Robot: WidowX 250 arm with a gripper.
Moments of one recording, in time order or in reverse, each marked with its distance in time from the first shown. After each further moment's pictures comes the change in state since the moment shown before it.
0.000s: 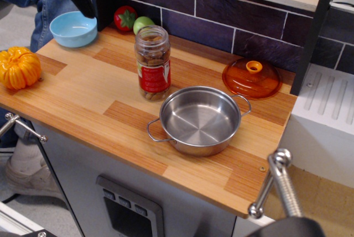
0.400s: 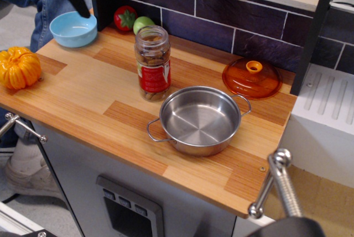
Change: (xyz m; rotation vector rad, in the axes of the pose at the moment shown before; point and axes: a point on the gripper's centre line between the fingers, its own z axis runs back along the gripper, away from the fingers) arm 0.035 0.014 -0.011 0.025 0.154 0.193
